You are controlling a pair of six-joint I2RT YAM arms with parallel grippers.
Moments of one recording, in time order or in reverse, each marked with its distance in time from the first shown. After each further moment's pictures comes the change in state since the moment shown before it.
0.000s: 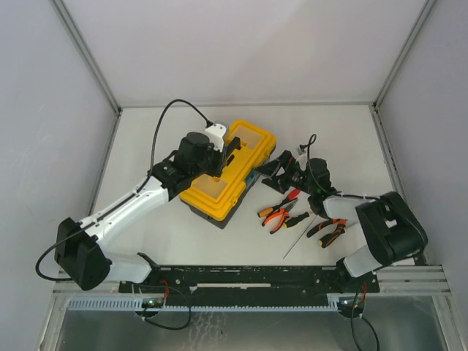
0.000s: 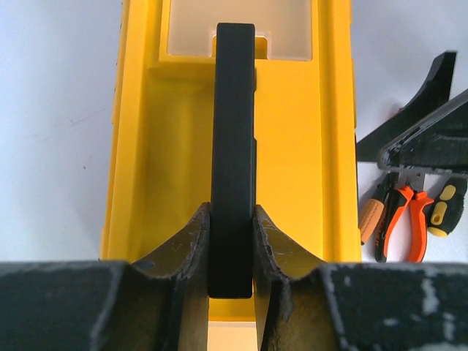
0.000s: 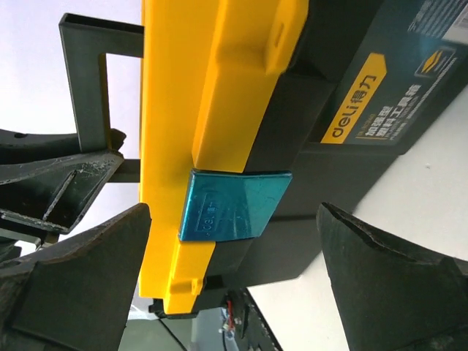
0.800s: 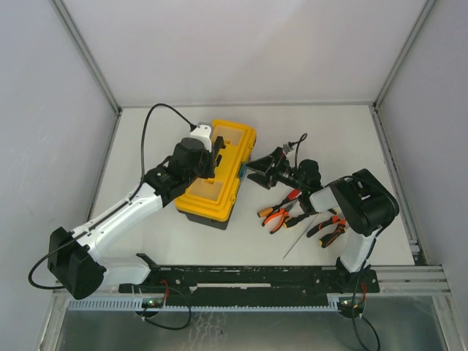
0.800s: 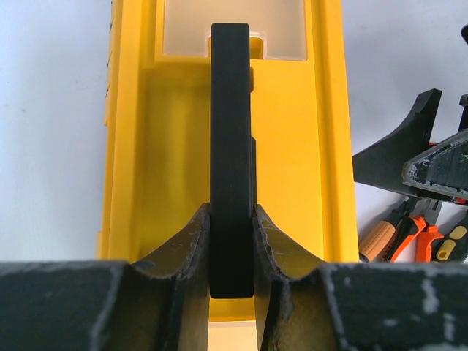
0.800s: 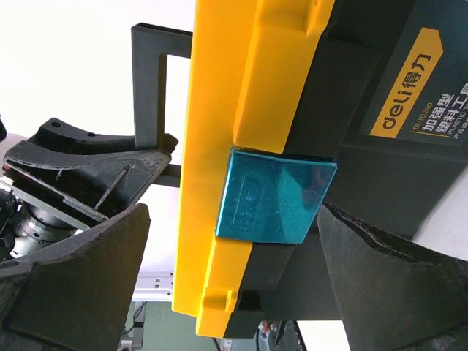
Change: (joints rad) left arm -0.007 -0.080 -0.059 -0.032 -0.187 -0.177; right arm 0.047 0.326 0.056 0.530 -0.098 0.238
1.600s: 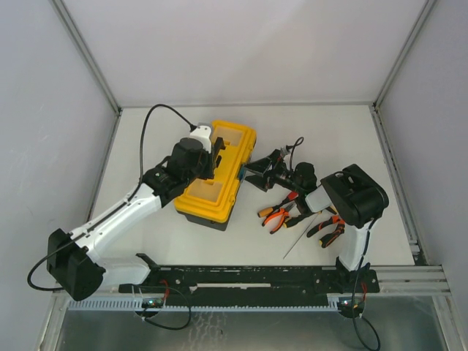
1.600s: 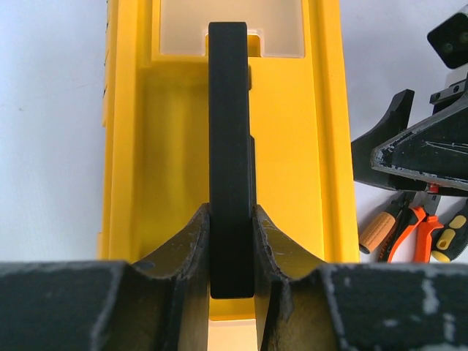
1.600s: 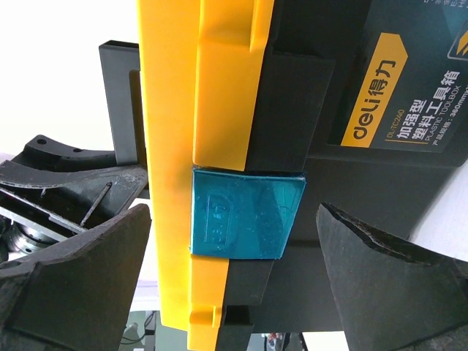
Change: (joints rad) left arm 0.004 -0.010 0.000 -0.018 0.027 0.016; right arm 0.021 0.101 0.011 0.090 0.029 0.058
